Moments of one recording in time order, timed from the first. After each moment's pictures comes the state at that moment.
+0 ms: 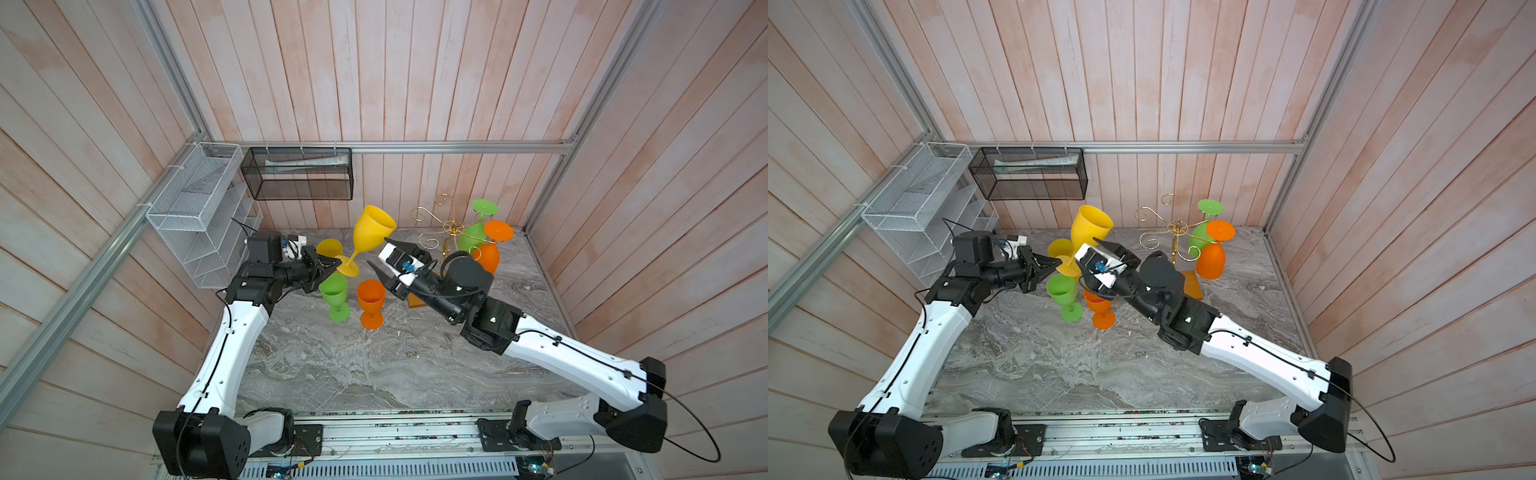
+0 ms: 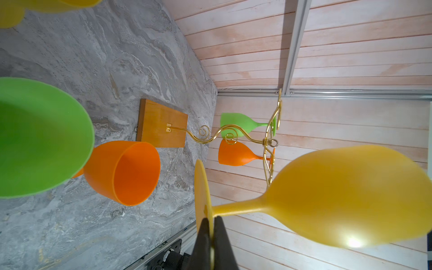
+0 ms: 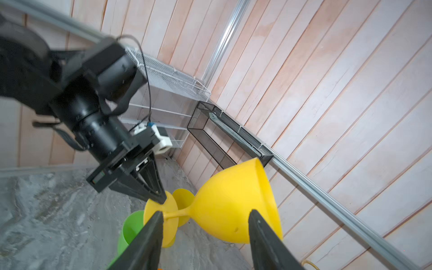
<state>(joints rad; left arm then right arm) -0.06 1.25 1.19 -0.51 0.81 -1.03 1.03 1.28 1.34 0.03 0.12 -0.42</state>
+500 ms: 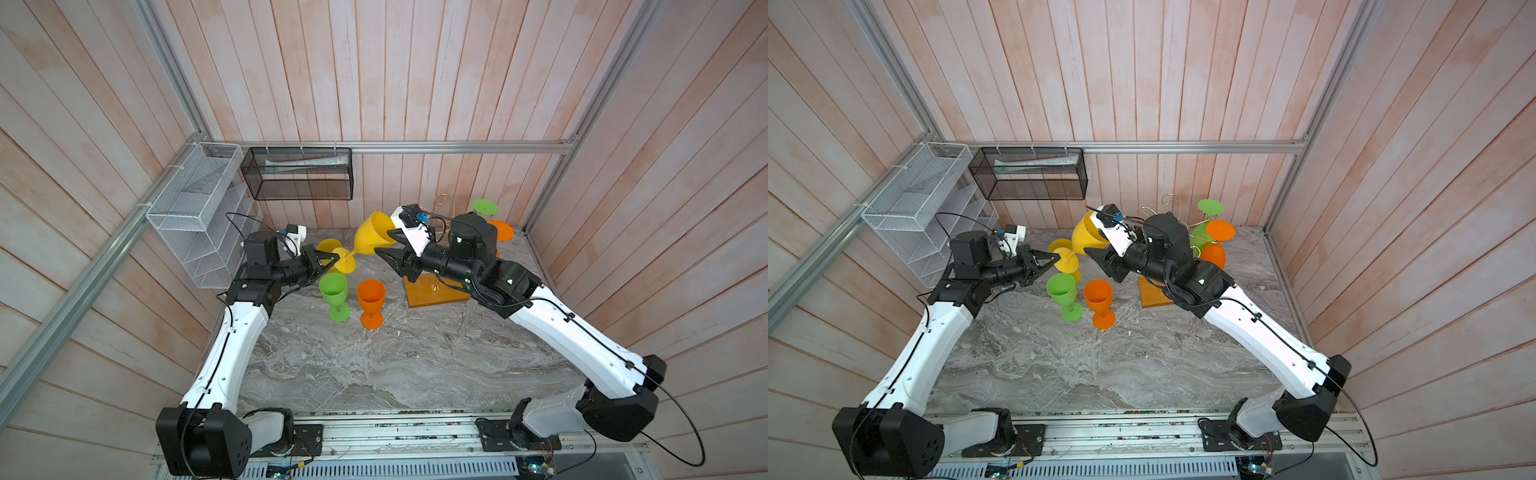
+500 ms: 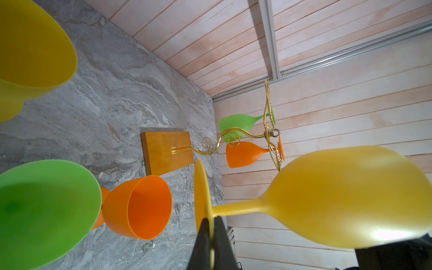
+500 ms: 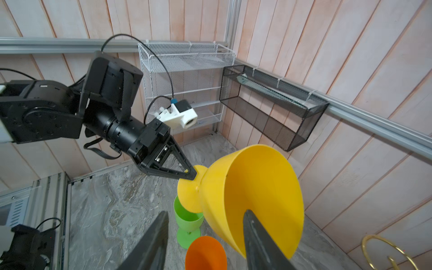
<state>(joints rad) -0.04 1.25 1.18 -0.37 0.84 -0.80 0.88 1.45 1.66 -0.39 -0.18 -0.11</state>
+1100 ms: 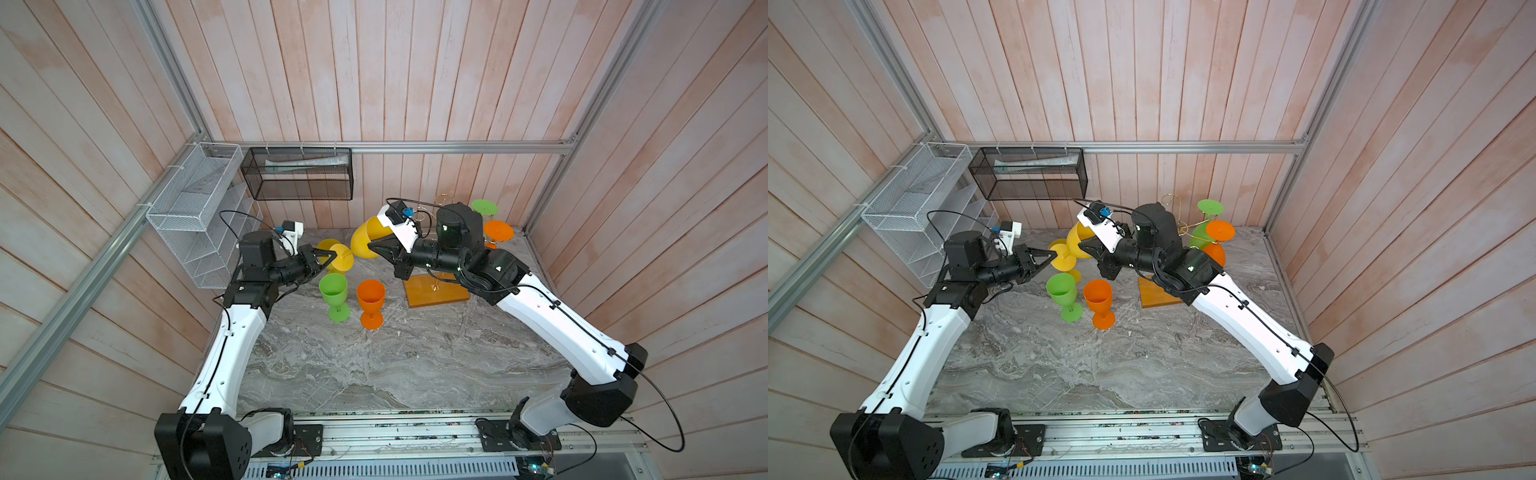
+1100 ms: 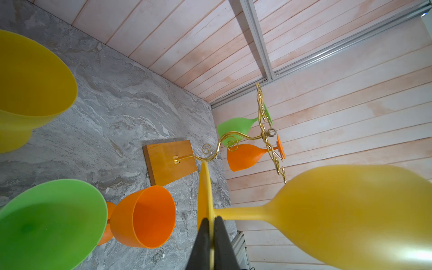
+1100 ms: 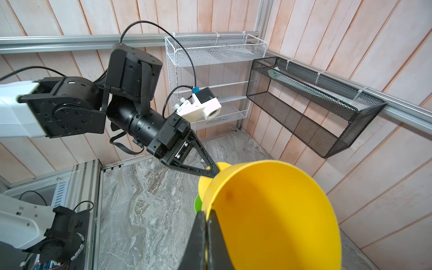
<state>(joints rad) -0.03 1.23 1.17 -0.35 0.82 -0.74 0.86 1.54 1.78 -0.47 -0.31 -0.13</state>
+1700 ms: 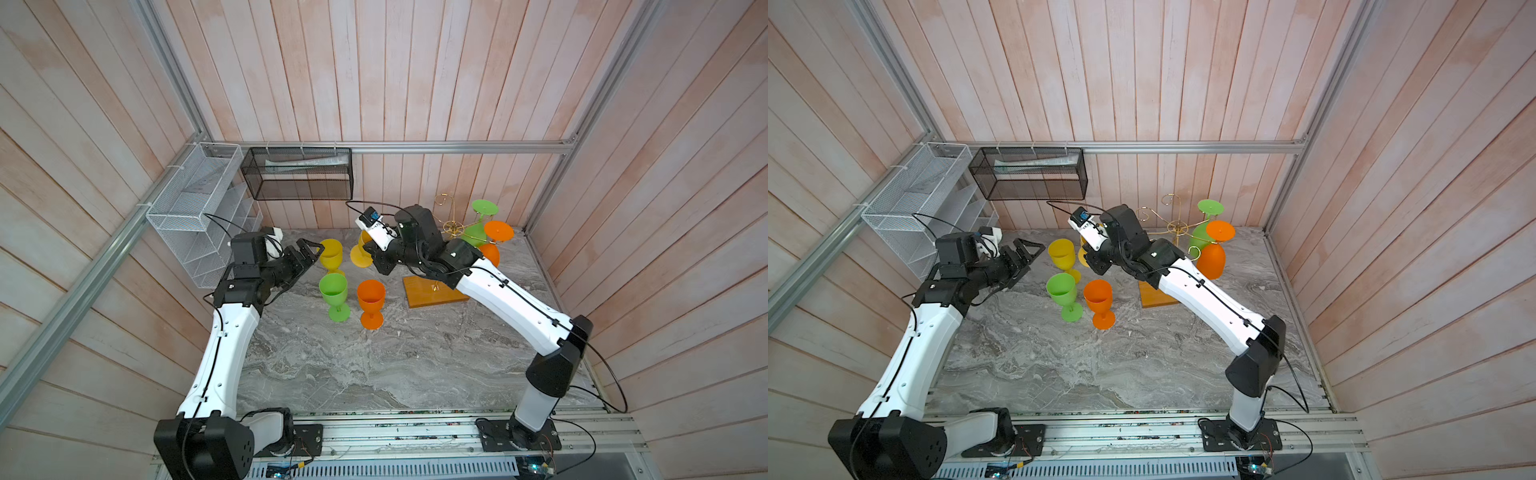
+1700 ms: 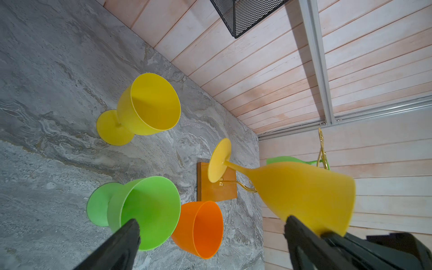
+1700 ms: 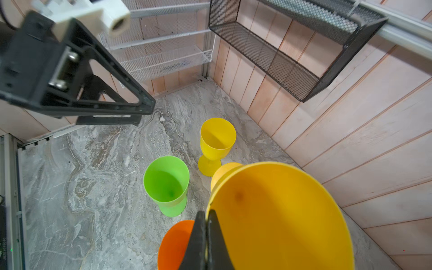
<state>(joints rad) 0.04 1.23 1.23 -0.56 0.55 -0.70 0.86 1.83 1.96 -0.62 -0.06 -0.16</state>
